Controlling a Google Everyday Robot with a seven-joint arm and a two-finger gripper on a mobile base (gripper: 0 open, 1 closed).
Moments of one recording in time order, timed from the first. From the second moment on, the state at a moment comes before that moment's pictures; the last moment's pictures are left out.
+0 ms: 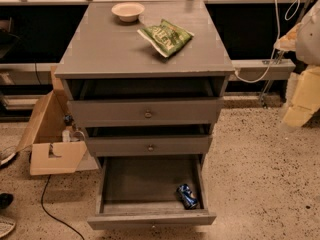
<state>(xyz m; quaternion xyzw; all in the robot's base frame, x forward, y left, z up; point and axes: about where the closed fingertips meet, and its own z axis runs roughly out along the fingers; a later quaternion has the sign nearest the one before) 0.438 -0.216 0.978 -0.60 0.78 -0.04 0.16</state>
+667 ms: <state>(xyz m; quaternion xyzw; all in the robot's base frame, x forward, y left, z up) 0.441 -0.220 0.942 -0.58 0.79 0.00 0.17</state>
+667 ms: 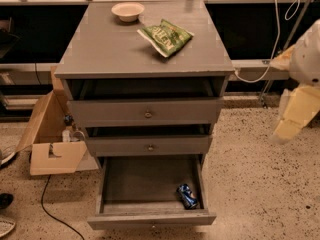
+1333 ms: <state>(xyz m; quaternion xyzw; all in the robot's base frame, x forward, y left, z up) 0.449 -0.221 0.810 -0.52 0.83 0.10 0.18</state>
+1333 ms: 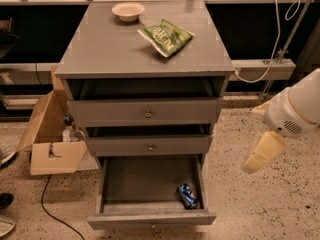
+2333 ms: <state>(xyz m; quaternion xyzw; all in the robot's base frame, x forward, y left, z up) 0.476 -0.215 0.711 -0.50 0.84 0.12 0.19</state>
